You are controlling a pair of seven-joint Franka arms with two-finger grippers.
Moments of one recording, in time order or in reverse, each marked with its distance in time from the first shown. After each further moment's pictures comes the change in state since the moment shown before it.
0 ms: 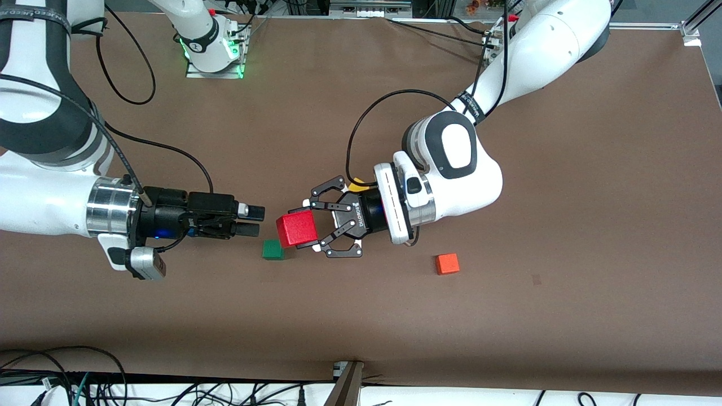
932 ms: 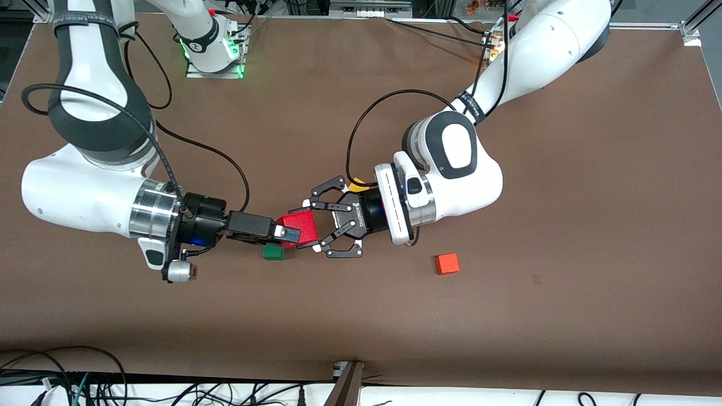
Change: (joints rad) left arm 0.001 0.000 0.000 0.001 0.000 0.000 -0.008; right arm 0.092 0.043 0.001 0.041 -0.030 0.159 0.199
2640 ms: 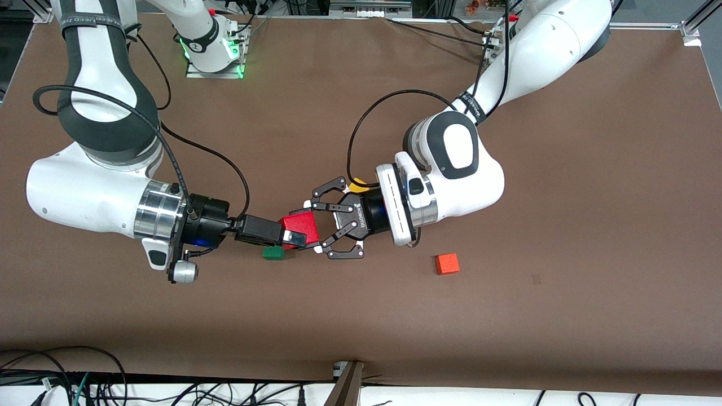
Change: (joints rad) left arm 0.001 0.000 0.001 0.005 0.000 0.000 -0.003; right arm 0.001 0.003 -0.006 0.000 -0.019 0.000 0.002
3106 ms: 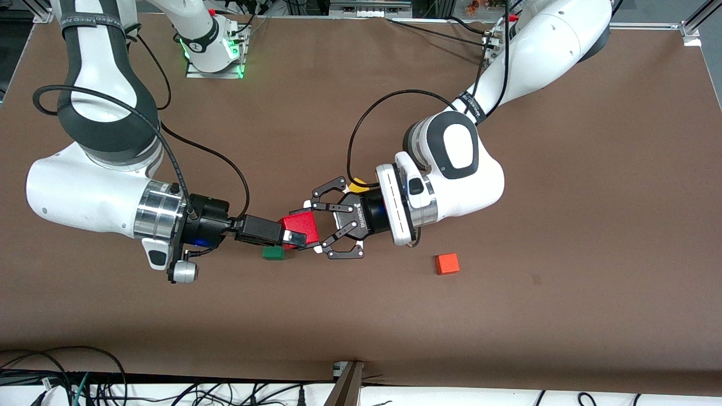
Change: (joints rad) left arm 0.000 0.000 -0.001 0.000 0.000 0.000 -0.007; right arm 0.000 0.000 0.000 0.000 0.000 0.000 0.000
